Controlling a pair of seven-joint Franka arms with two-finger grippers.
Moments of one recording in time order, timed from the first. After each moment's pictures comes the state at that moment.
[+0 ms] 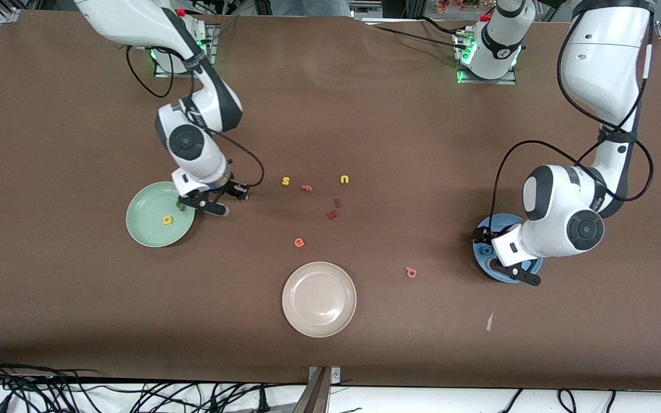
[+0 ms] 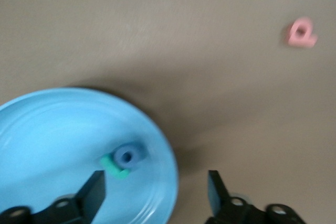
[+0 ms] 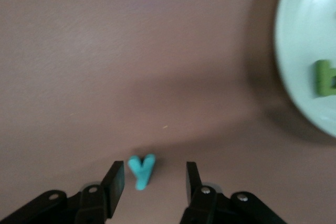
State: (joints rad) left arm -0.14 0.67 0.03 -1.57 -0.19 2.12 0.26; right arm 0.39 0.44 0.08 -2.08 -0.08 2.47 0.81
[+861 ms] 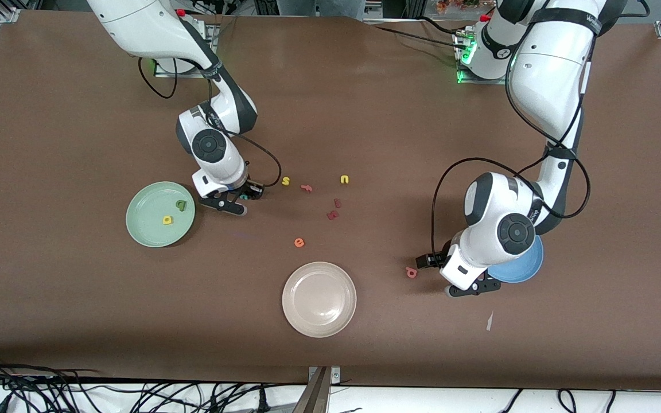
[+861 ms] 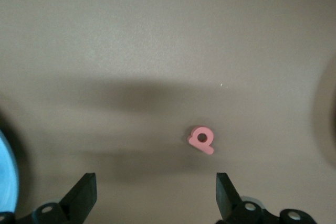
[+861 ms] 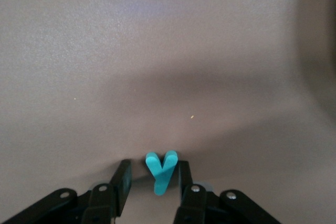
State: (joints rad) left arm -0.30 0.81 0.02 -1.35 -0.20 2.17 -0.37; right arm 0.42 0.51 0.08 -2.07 -0.08 2.53 0.82
